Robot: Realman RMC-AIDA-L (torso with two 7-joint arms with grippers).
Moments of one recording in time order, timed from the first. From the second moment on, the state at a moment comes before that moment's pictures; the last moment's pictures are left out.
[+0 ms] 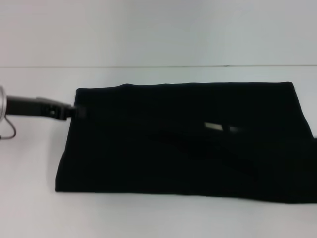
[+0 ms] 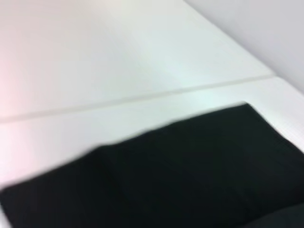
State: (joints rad) left arm -0.76 -2.00 0.31 0.76 2.54 1.52 -1.90; right arm 0.51 1.89 -0.21 -0.64 -2.45 -1.56 1.72
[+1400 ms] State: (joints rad) left arm -0.93 -2.02 0.55 0.55 2.54 0.76 -1.92; right arm 0.84 1.90 -0.27 -0.36 -2.44 -0.78 1.79
